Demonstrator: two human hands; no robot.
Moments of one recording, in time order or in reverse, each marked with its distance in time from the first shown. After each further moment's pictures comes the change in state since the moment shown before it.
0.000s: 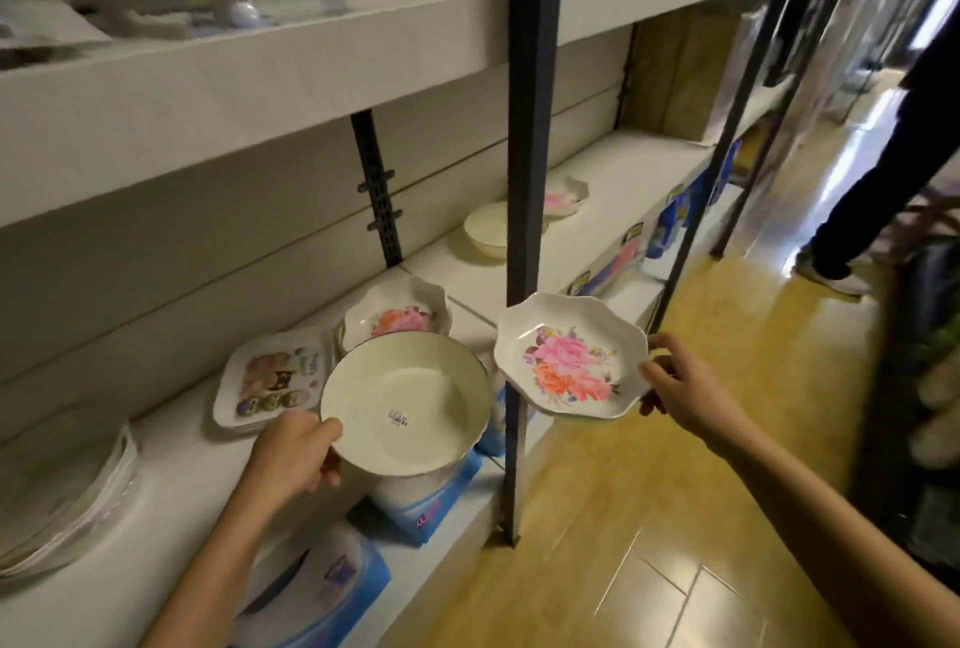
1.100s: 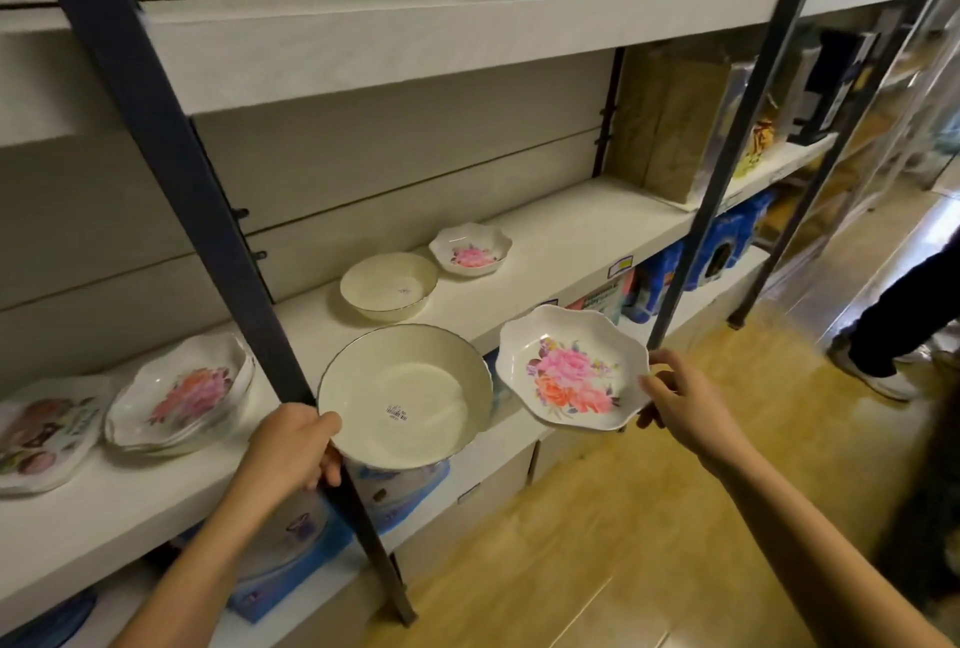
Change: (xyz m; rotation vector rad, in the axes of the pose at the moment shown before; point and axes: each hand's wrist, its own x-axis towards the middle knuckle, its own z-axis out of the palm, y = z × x) left_hand 0.052 0.232 0.218 -0.120 0.142 -0.062; right_hand 0.227 0.120 -0.220 -0.020 -0.072 -0.078
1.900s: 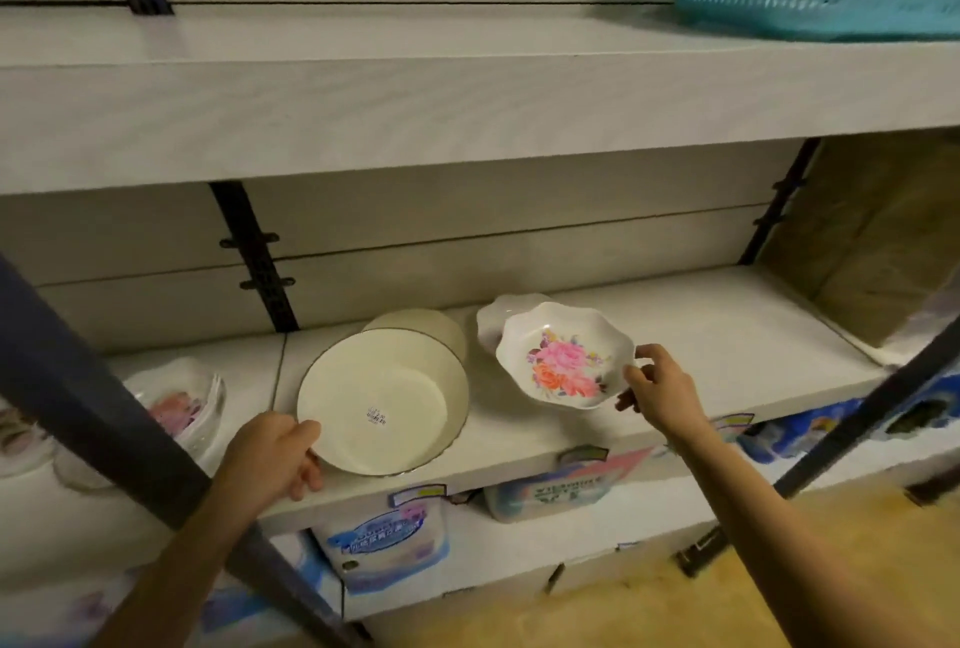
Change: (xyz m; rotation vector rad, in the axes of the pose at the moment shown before) left_hand 0.127 0.070 0.042 -0.105 0.324 -0.279; right_hand 0.315 -0.042 0.048 -0.095 -0.230 -0.215
